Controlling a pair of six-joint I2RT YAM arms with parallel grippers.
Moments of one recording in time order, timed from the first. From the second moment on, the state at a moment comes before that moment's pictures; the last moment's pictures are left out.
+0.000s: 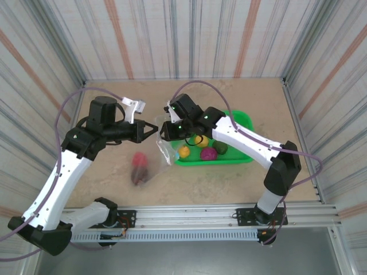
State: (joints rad) left arm -0.43 1.05 1.29 -0.85 0.57 -0.31; right arm 0.88 1.70 1.59 -0.71 -0.28 0.62
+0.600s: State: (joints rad) left arm -0.52 1.13 1.40 -0.90 0.40 -0.18; right arm 0.76 1.49 1.59 -0.66 -0.25 0.61
